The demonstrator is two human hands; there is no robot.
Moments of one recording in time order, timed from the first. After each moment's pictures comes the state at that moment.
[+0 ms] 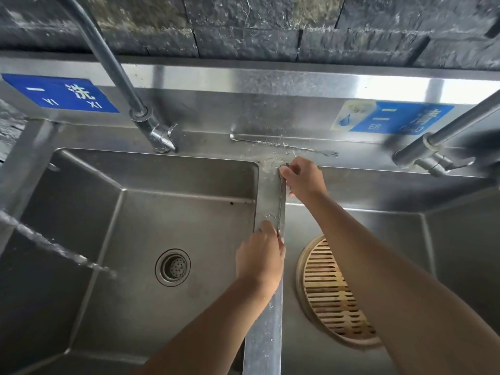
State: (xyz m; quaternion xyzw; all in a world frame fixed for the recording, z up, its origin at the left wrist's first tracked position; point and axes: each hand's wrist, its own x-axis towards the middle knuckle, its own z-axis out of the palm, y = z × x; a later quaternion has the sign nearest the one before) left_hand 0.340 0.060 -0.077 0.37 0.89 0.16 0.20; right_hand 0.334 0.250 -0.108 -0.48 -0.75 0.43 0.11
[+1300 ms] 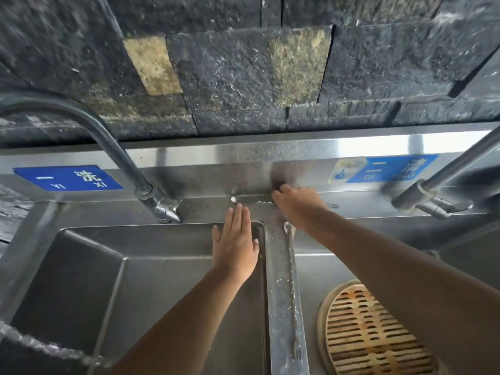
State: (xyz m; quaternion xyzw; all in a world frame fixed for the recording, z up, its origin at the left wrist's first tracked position) left_hand 0.194 0.119 -0.101 0.48 0.87 0.03 0.09; right_hand 0.283 0.289 -0.064 -0.23 -0.97 -0.04 -0.05
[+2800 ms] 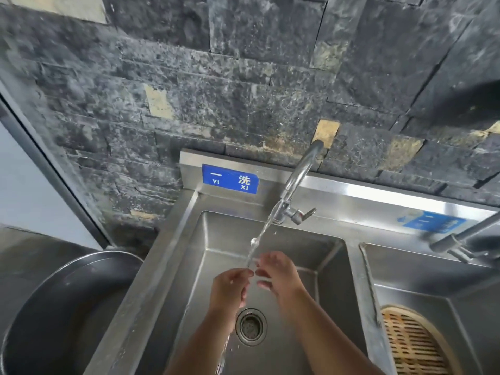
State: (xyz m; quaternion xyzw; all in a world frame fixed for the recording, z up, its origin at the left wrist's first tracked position) left_hand 0.100 -0.212 0.000 0.02 0.67 0.64 0.38; right_hand 0.166 -0.100 0.020 -0.47 -0.53 0.69 0.12
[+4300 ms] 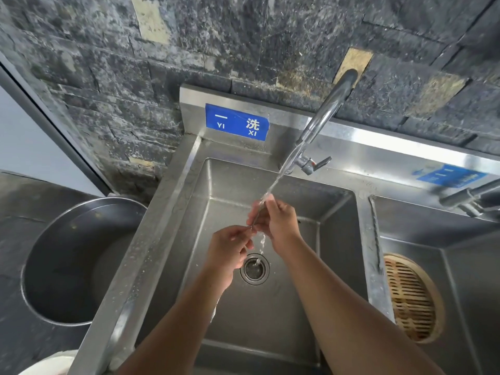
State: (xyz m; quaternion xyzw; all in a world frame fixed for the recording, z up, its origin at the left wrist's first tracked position) left_hand 0.096 -0.241 -0.009 0.02 0.62 0.65 0.44; right_hand 0.142 -0.118 0.004 -0.41 -0.52 0.73 0.18
